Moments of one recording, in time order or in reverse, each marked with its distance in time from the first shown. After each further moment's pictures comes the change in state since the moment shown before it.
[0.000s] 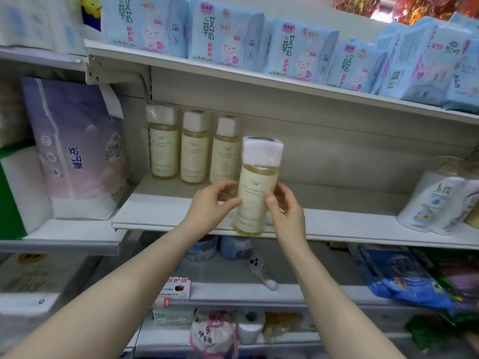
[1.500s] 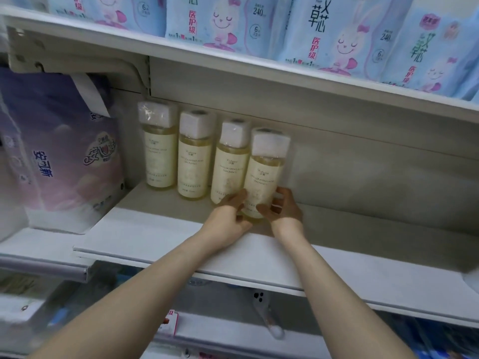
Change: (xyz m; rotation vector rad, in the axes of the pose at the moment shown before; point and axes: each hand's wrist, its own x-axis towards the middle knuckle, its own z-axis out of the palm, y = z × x) left_hand 0.104 -0.068 0.061 0.212 -0.079 -0.140; right_hand 0.155 0.084 0.032 -0.240 -0.152 0.174
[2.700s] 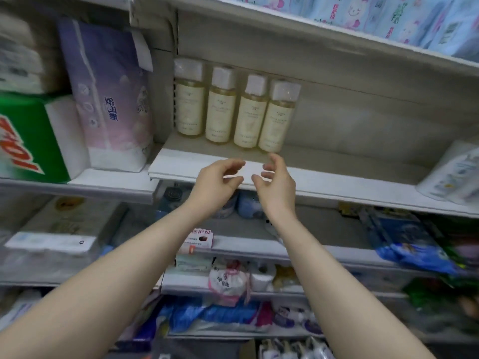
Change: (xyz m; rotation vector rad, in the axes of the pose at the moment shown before) left_hand -0.176 -0.002 -0.079 -0.213 0.168 0.130; right_hand -0.208 -0.065 0.053 -0.125 0.173 -0.125
